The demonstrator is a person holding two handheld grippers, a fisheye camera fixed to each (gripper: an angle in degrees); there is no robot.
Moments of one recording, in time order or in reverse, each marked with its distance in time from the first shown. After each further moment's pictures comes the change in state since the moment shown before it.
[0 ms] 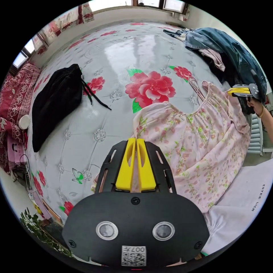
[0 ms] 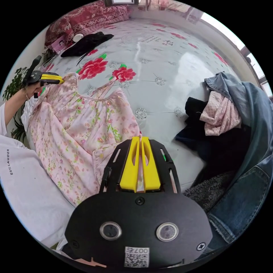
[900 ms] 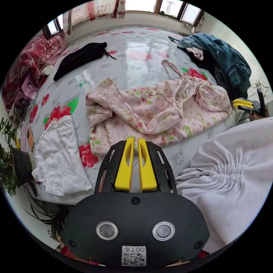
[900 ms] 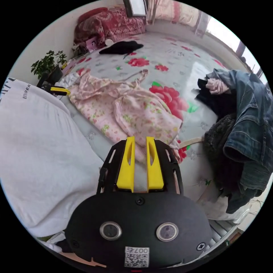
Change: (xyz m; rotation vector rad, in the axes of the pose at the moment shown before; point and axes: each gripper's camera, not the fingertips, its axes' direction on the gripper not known) left arm 0.097 0.300 -0.081 0.063 0.010 -0.197; right arm -0.102 0.212 -0.066 0.183 -0.098 -0.047
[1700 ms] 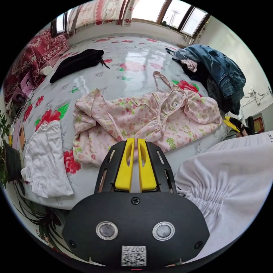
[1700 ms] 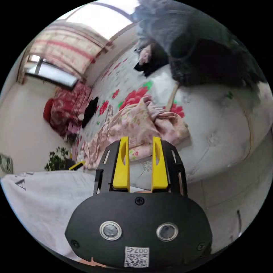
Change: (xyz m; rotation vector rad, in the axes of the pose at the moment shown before) left arm 0.007 0.017 0.037 0.037 0.073 -0.034; right arm 0.141 0.185 0.041 0.379 -0.334 1.039
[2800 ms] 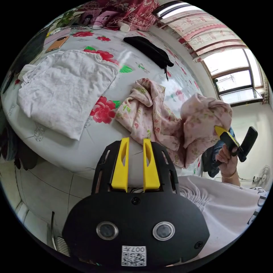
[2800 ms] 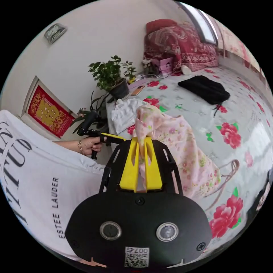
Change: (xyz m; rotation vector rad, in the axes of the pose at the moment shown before) left arm -0.216 0.194 0.022 0.123 0.290 -0.714; right arm -0.417 0.076 0.288 -0.684 -0.252 -1.303
